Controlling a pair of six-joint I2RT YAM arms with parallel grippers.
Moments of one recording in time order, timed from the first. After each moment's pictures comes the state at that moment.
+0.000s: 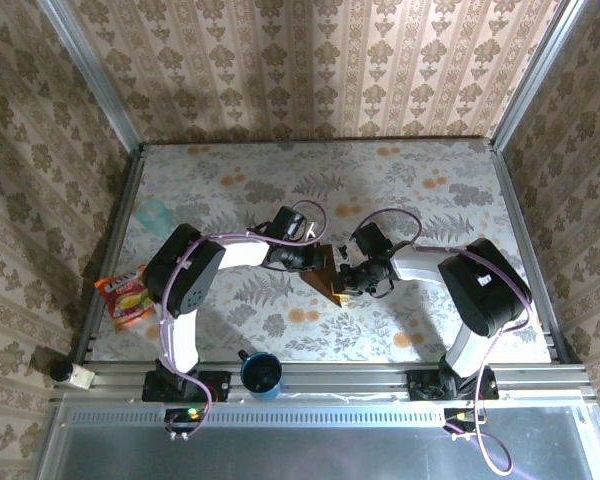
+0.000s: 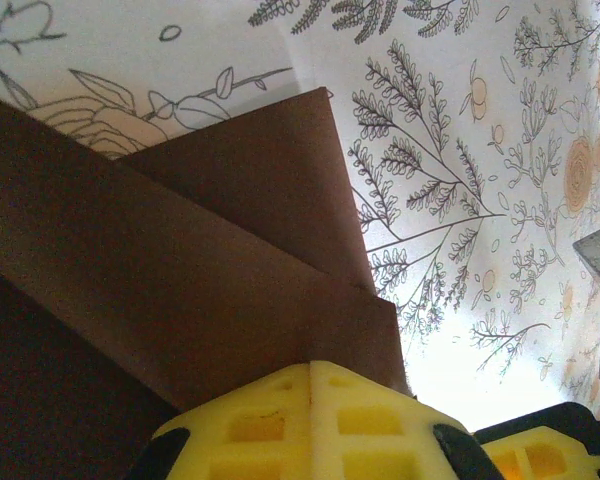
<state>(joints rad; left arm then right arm) -0.69 1.94 1.05 -0.08 0.50 -0.59 0.50 1.72 0.80 -0.24 -0.55 0.51</state>
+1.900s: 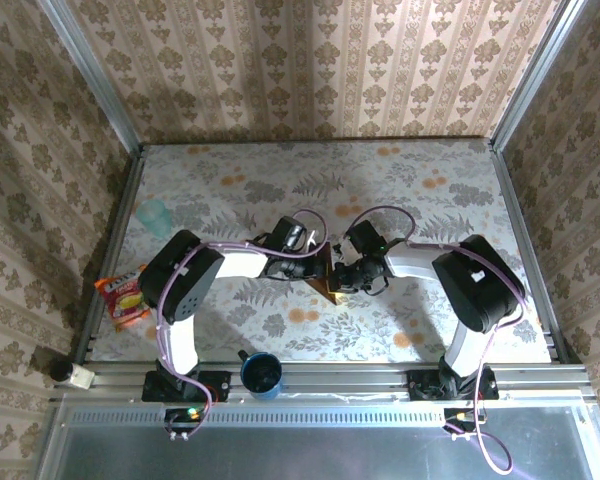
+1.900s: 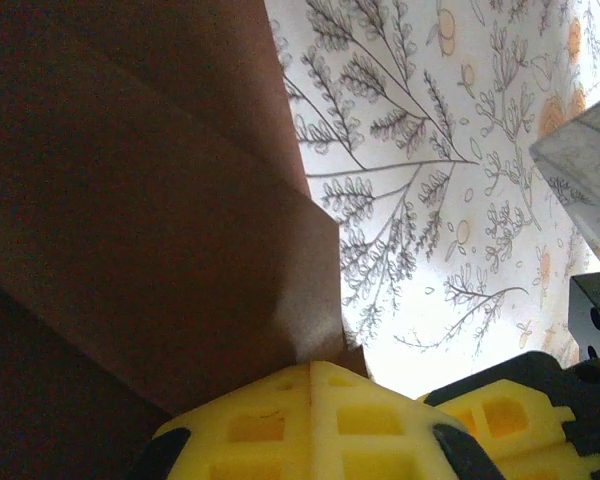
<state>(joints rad) -0.72 1.90 0.94 0.06 0.50 -0.65 0.53 1.77 0.84 -0.26 -0.53 0.49</state>
